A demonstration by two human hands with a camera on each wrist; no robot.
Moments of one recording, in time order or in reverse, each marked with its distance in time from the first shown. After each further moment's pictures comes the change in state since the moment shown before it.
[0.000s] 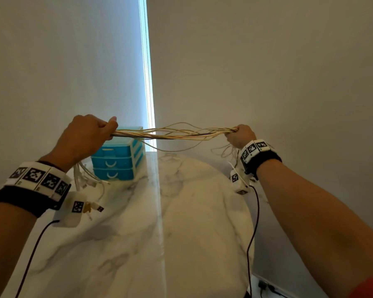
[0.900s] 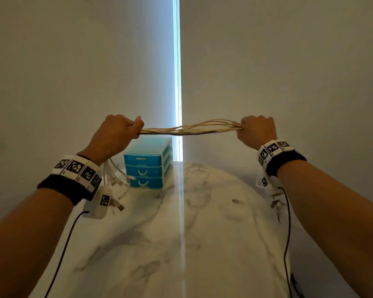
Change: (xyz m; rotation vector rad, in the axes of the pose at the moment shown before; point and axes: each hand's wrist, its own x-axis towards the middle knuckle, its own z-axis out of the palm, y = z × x) left_hand 0.011 -0.006 -0.039 -0.098 0.084 0.038; right_hand -0.027 -0.084 0.004 -0.694 0.251 -0.545
